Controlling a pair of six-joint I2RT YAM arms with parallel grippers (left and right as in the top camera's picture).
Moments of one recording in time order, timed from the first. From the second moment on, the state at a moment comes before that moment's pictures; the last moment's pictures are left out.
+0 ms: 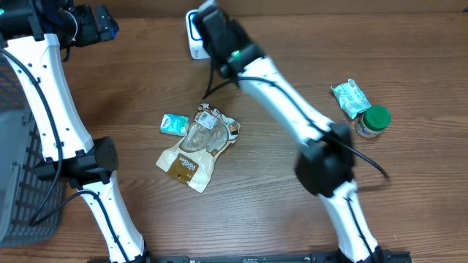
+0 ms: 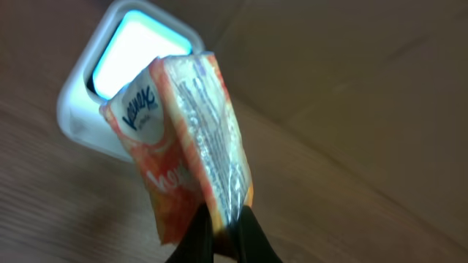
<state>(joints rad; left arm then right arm) 0.21 2.33 3.00 -1.69 0.11 -0.08 0.62 2.37 2.34 -0.76 0.51 -0.13</state>
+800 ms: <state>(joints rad) 0.21 2.33 3.00 -1.69 0.12 -0.08 0.00 2.09 1.76 -1.18 0.12 0.35</state>
